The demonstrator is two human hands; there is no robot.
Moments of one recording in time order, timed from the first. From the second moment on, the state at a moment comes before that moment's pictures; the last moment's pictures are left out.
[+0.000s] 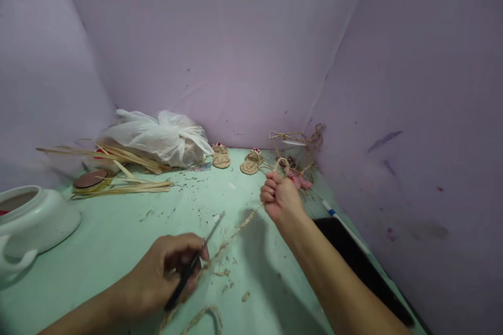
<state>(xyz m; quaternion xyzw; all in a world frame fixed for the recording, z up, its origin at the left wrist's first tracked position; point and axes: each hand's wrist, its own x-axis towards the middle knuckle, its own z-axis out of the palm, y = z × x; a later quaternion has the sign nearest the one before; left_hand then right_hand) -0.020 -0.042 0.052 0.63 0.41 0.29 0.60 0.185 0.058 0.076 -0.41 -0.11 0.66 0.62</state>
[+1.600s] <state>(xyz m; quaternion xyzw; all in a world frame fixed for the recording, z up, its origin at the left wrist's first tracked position) -0.036 -0.019 0.036 0.82 0.46 0.24 0.26 0.140 -0.037 0.011 -0.51 -0.30 0.56 0.58</state>
